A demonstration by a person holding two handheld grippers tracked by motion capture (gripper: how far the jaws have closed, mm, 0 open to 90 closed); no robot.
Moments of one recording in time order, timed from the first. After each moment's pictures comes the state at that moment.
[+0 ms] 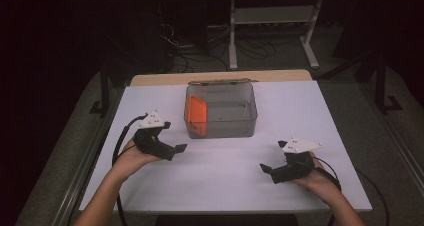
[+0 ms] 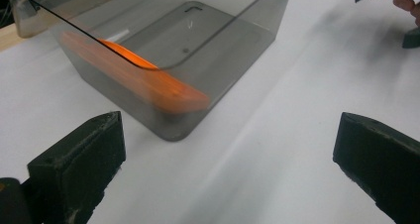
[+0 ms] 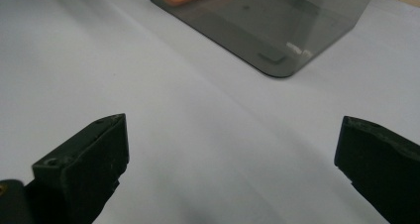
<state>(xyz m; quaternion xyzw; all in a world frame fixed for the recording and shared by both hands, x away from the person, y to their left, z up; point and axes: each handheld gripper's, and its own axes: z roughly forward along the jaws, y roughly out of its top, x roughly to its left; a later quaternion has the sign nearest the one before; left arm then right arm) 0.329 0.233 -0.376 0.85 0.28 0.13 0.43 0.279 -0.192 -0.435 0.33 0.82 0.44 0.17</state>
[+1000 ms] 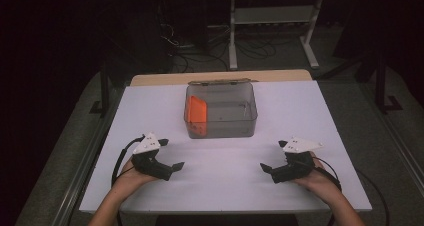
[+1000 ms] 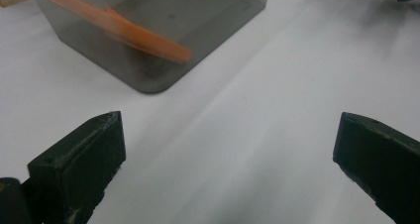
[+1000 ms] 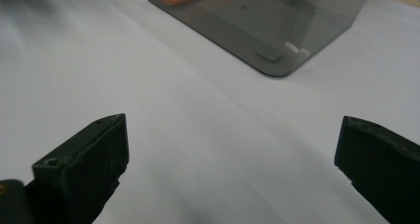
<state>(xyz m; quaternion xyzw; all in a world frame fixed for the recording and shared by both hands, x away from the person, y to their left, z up) 0.296 0.246 -0.423 0.84 0.28 0.14 0.45 0.279 -0.193 -0.435 0.33 0.82 0.44 0.17</state>
